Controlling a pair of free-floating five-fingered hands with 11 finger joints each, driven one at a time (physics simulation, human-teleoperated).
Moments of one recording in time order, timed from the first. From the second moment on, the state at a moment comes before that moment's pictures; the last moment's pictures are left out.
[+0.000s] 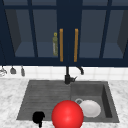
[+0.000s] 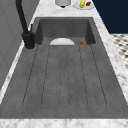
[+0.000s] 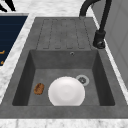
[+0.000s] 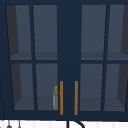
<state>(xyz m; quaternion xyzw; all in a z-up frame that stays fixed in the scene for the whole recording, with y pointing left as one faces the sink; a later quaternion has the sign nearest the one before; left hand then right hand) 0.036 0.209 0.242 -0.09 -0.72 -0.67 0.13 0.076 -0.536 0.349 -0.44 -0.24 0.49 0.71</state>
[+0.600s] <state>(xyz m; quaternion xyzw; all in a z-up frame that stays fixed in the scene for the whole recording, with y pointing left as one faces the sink) 0.036 0.209 0.242 -0.09 -0.72 -0.67 0.13 0.123 -0.569 0.318 -0.43 -0.22 0.50 0.72</state>
